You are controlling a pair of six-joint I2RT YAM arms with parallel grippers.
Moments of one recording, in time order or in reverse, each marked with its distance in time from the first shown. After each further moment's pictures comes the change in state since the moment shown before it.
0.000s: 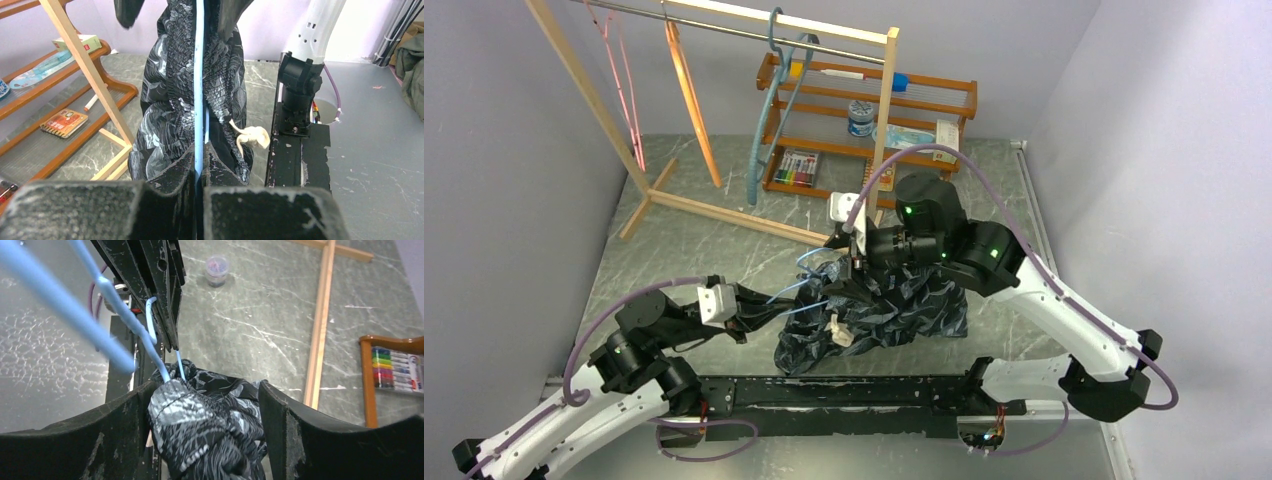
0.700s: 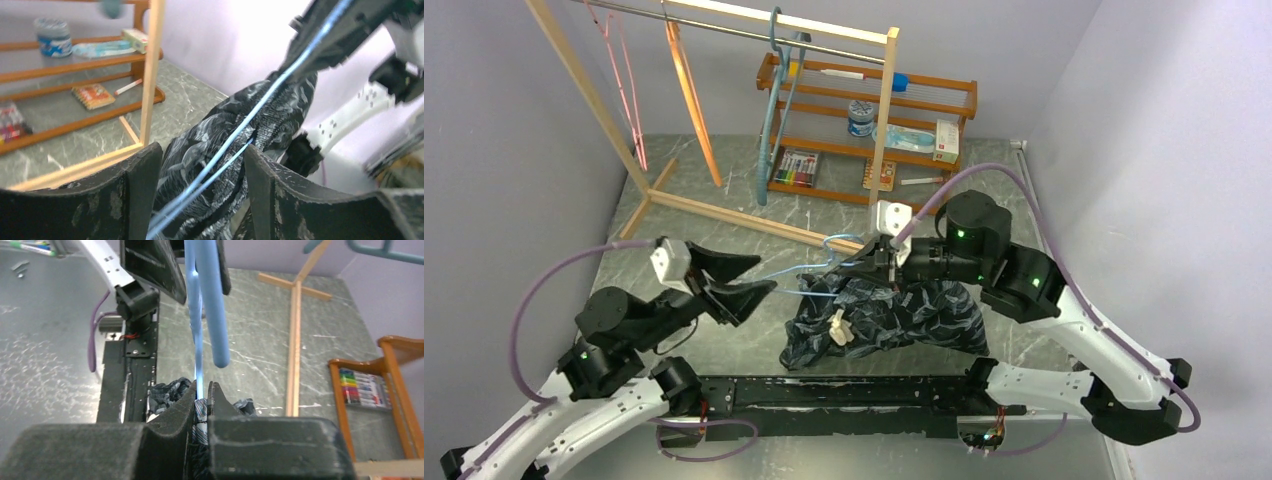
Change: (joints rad) left arm 0.002 0.000 0.160 -0.079 -0.297 -0.289; right arm 0.004 -0.168 -0.130 0.145 -0.004 0.027
